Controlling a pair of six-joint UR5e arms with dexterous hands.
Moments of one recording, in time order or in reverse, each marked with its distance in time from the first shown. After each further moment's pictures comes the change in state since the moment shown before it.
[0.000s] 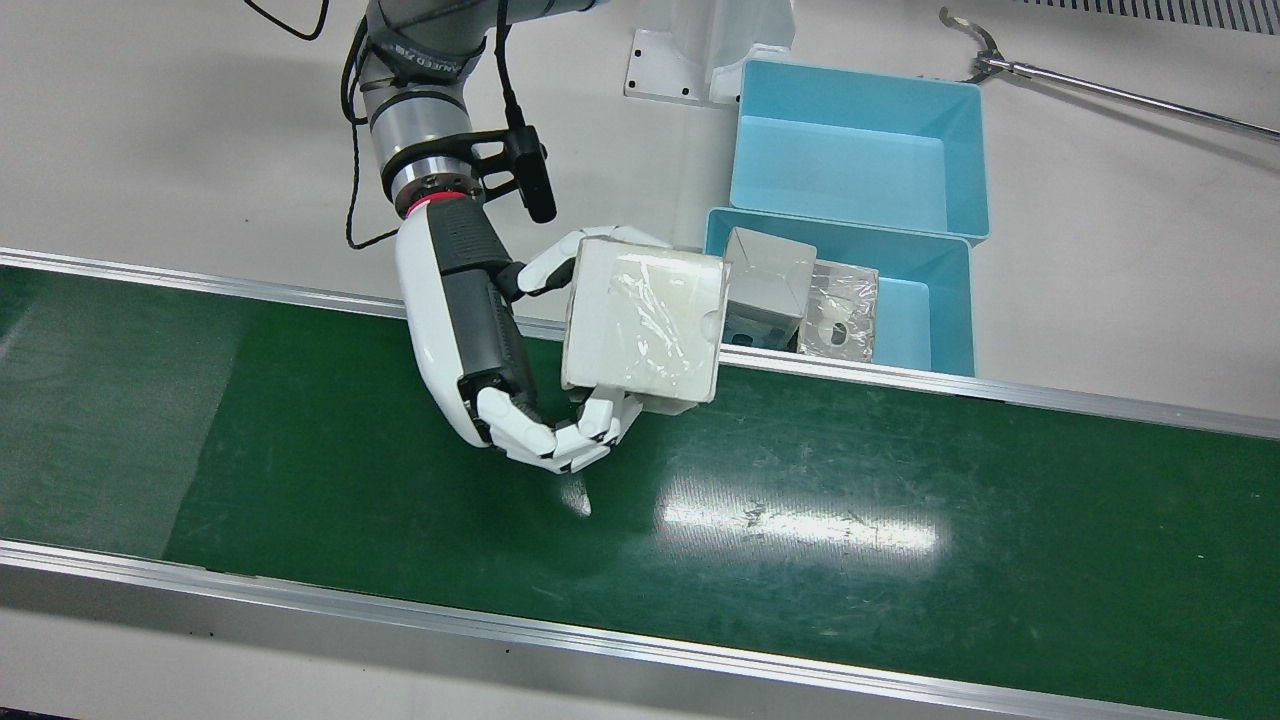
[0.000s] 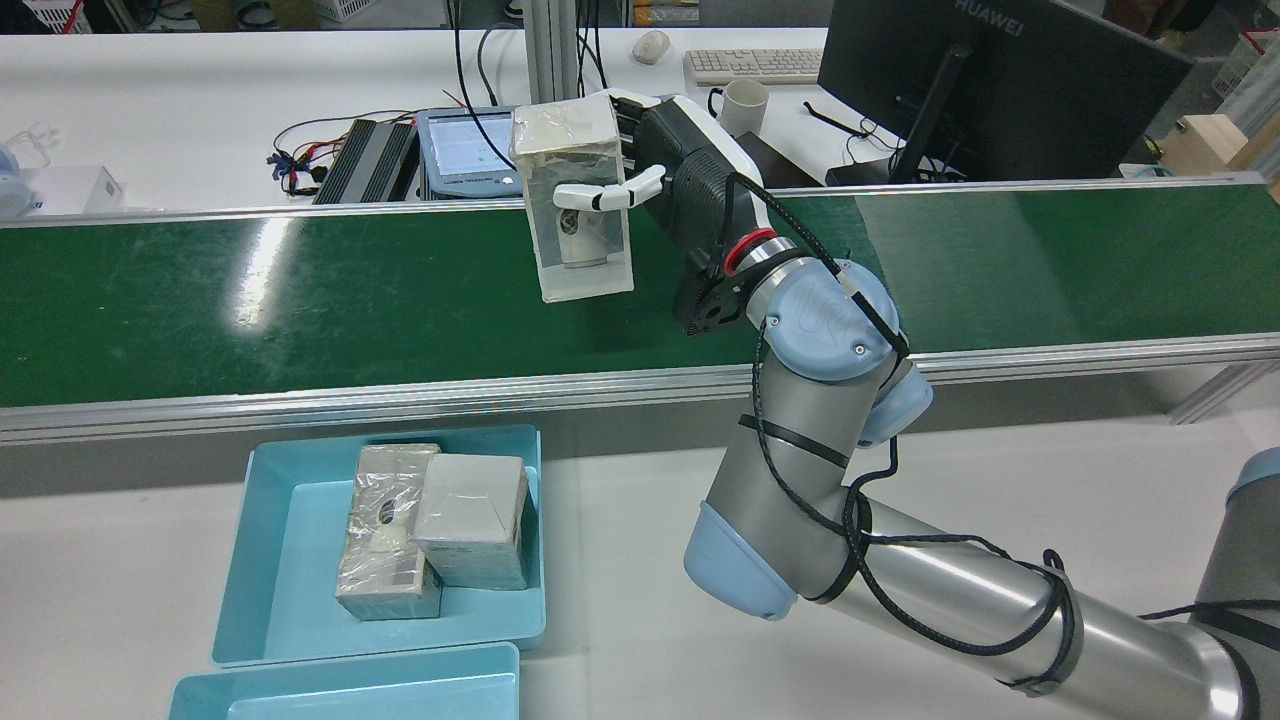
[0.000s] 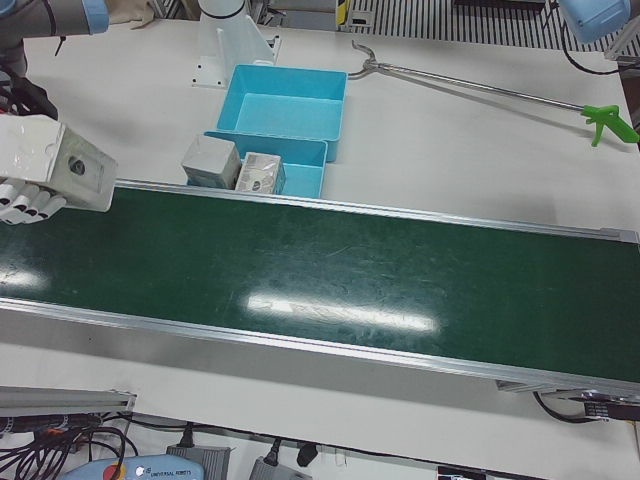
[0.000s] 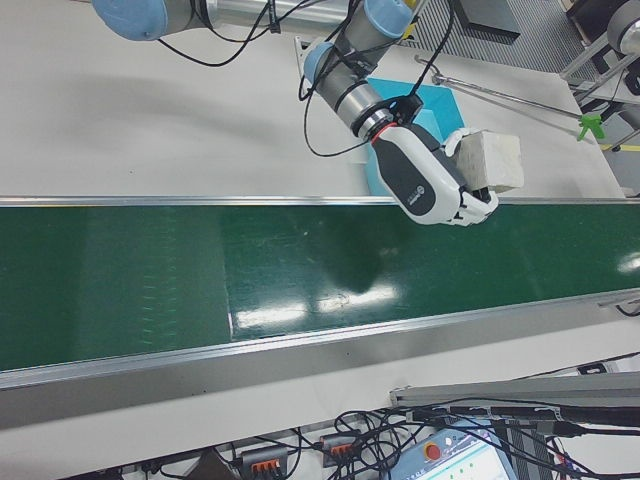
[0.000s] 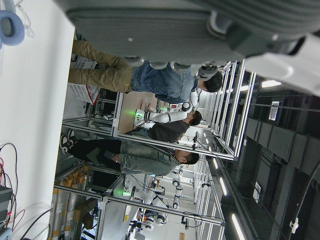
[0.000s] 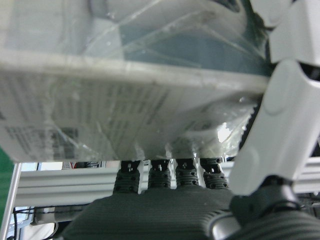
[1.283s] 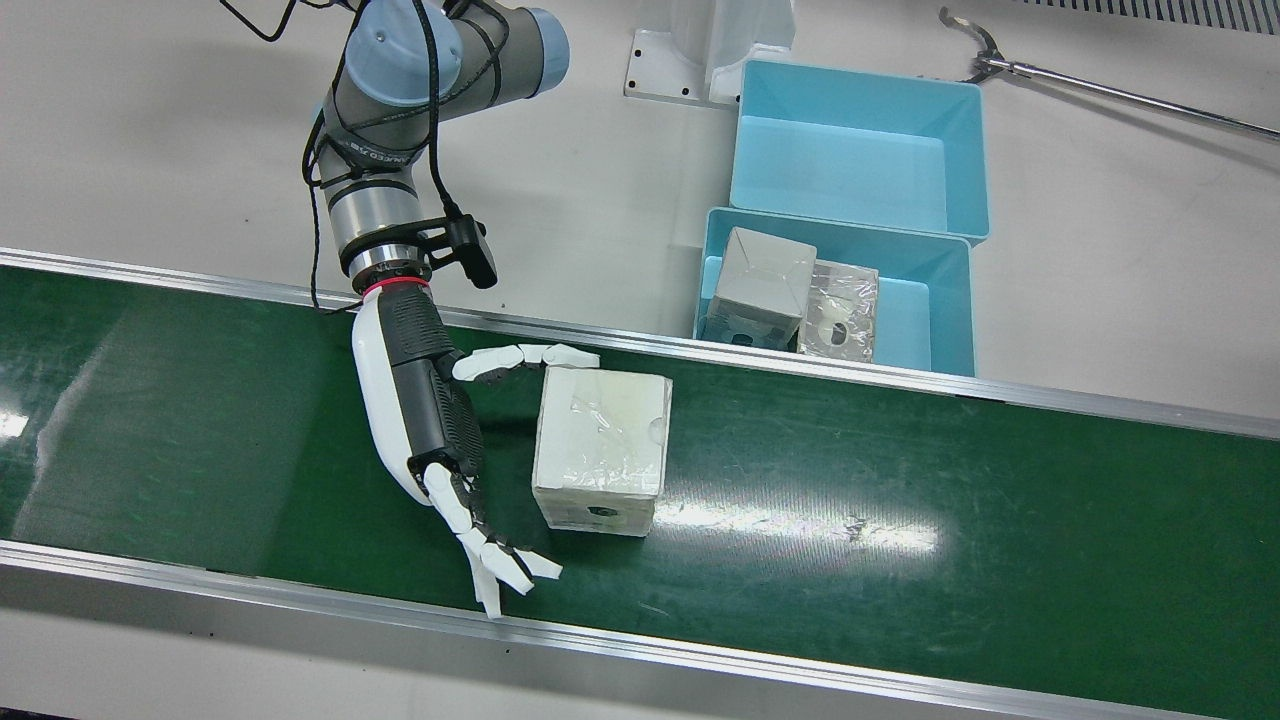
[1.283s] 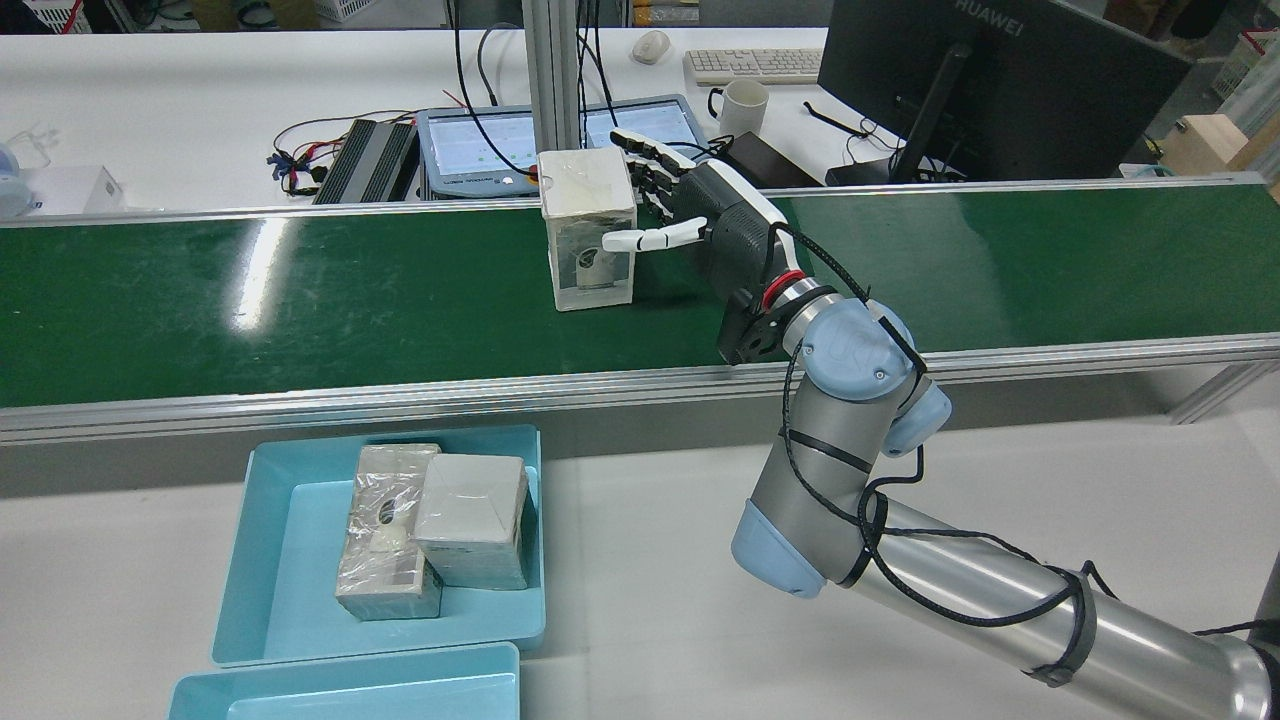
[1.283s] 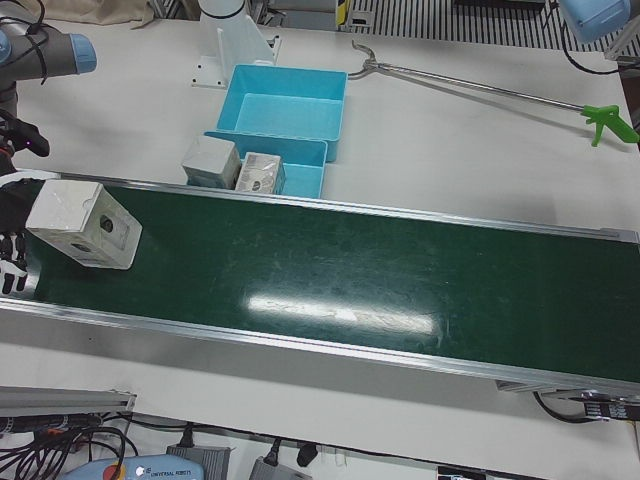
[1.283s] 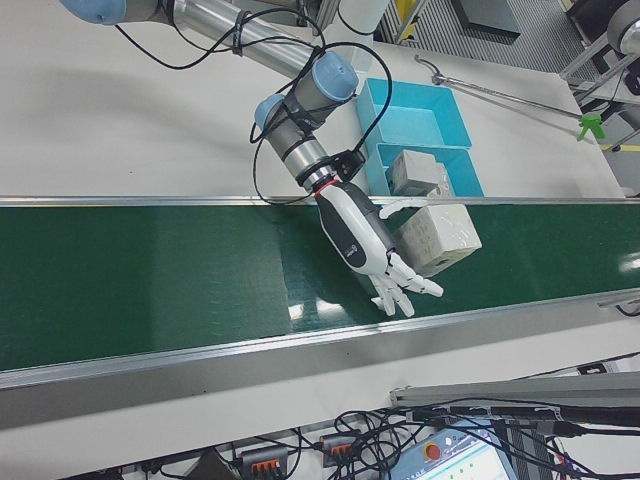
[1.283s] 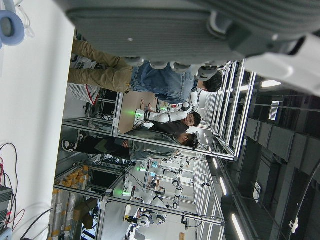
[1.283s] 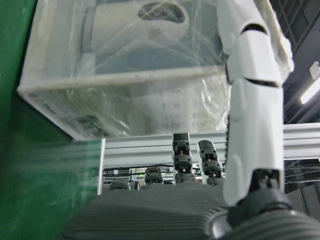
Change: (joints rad) left arm 0.000 0.000 0.000 0.000 0.000 0.000; right arm 0.081 -0.113 -0.204 0.201 -0.113 0.104
